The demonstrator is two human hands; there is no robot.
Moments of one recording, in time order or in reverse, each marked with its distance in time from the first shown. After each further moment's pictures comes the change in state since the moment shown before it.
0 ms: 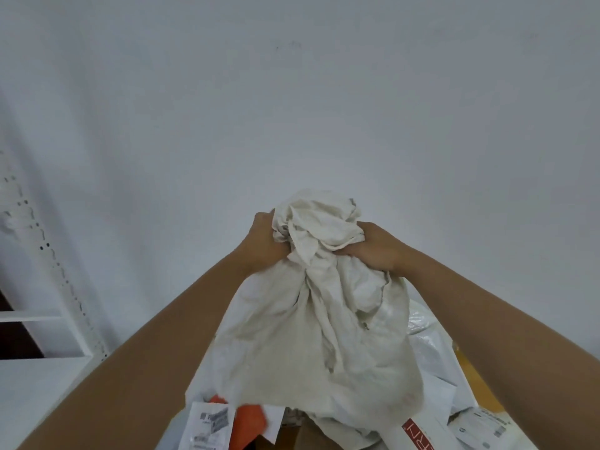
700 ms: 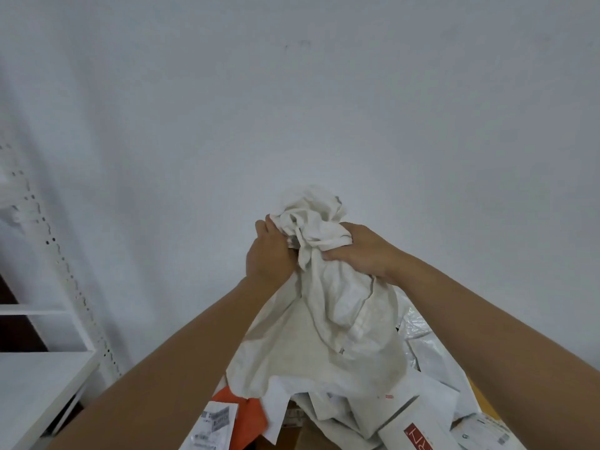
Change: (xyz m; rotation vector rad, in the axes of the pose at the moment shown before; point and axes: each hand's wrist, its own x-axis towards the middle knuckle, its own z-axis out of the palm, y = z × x) left_hand 0.000 -0.019 0.038 0.502 0.344 -0.093; right_hand 0.005 -0.021 0.023 0.037 -0.028 0.013
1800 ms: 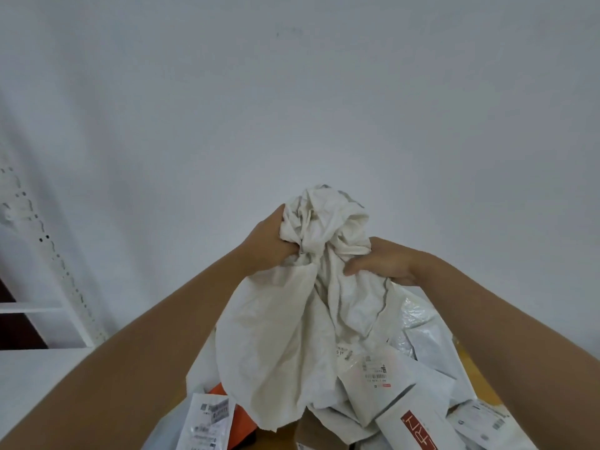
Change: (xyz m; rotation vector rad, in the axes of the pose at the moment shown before) left_hand 0.015 -0.008 -0.022 -0.455 -0.386 0.146; right_hand -0.017 0.041 -0.024 0.168 -0.236 0.262
